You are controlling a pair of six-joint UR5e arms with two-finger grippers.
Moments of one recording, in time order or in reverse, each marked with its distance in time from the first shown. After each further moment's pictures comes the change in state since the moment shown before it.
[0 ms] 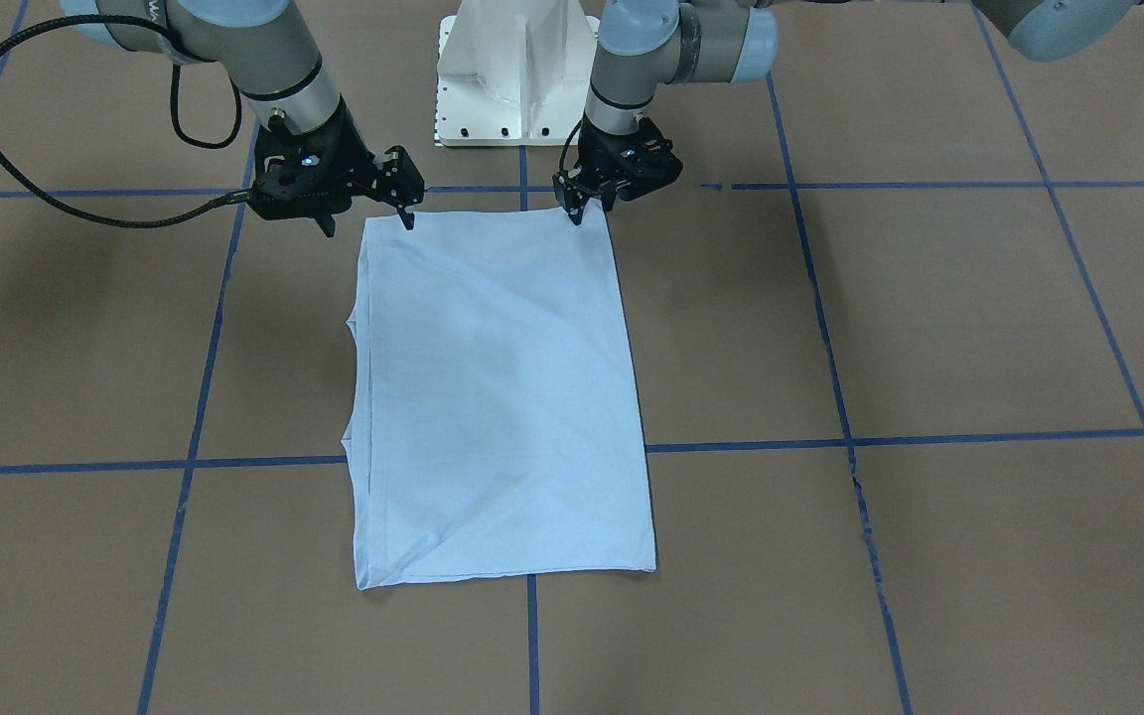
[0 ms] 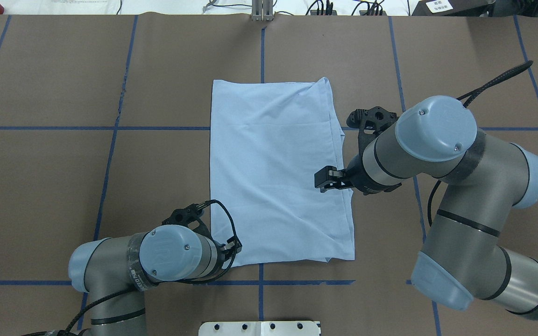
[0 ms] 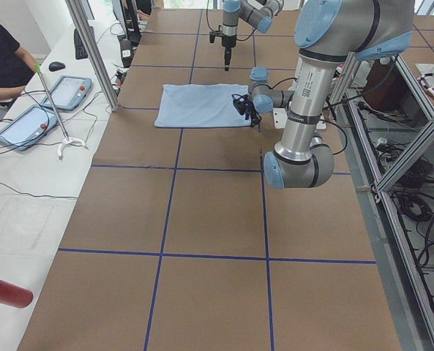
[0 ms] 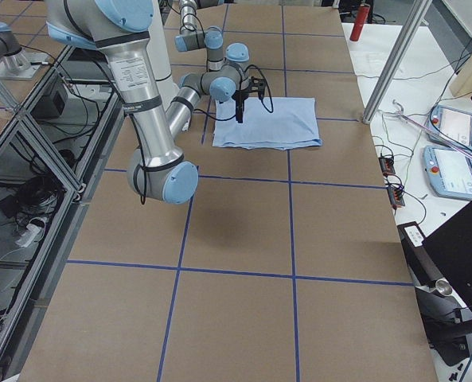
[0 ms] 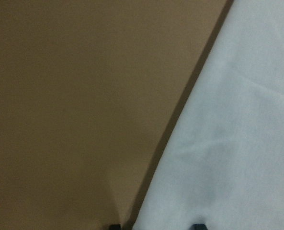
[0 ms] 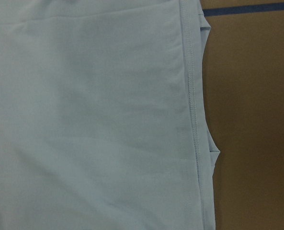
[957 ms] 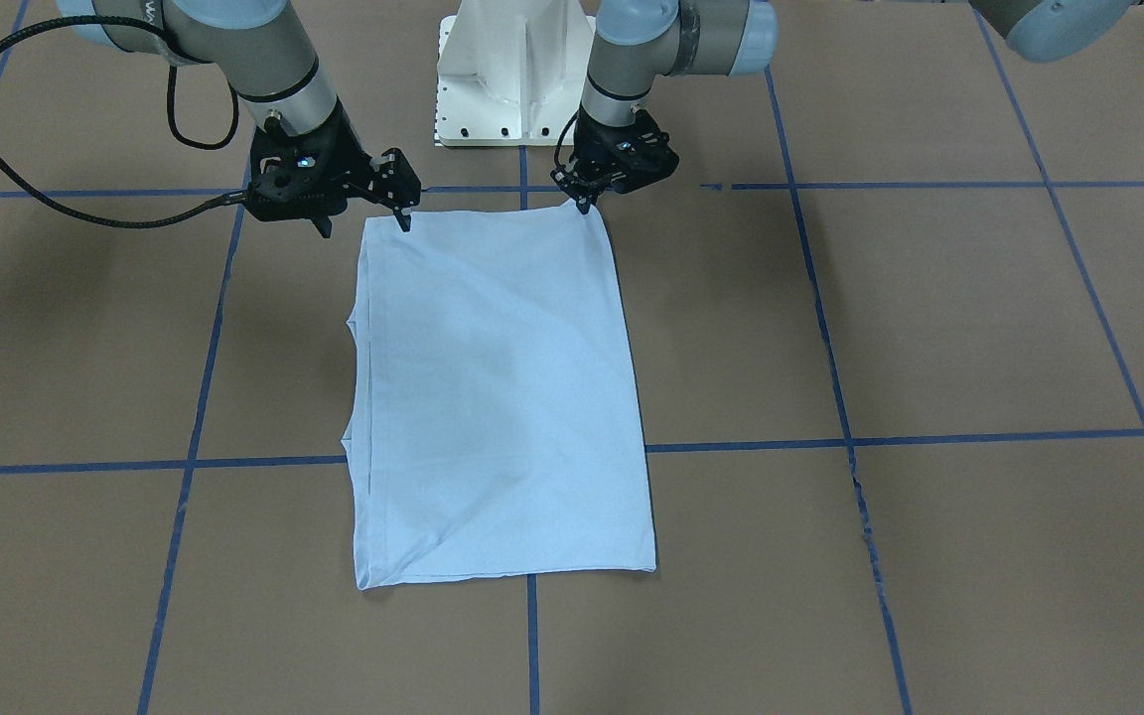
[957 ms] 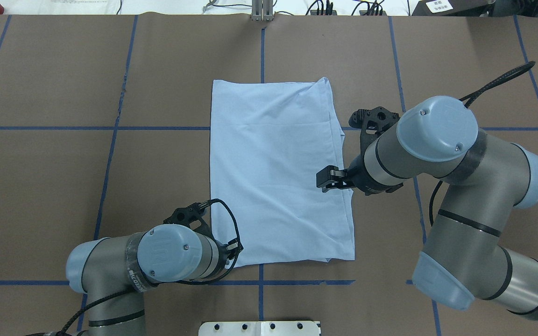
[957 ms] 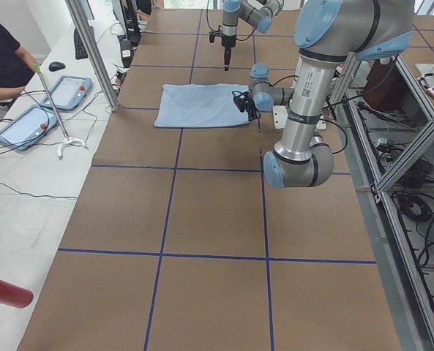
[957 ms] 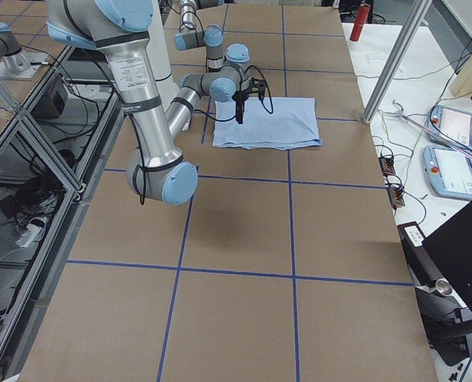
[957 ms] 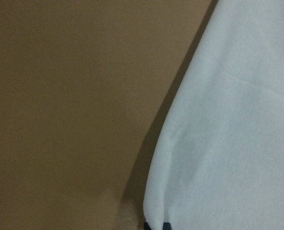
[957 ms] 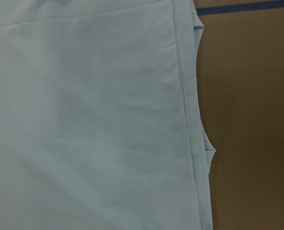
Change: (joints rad) left arm 0.000 -0.005 -0.031 0.015 -0.005 0.019; right arm -0.005 -0.007 -0.002 0.000 -0.001 0.036
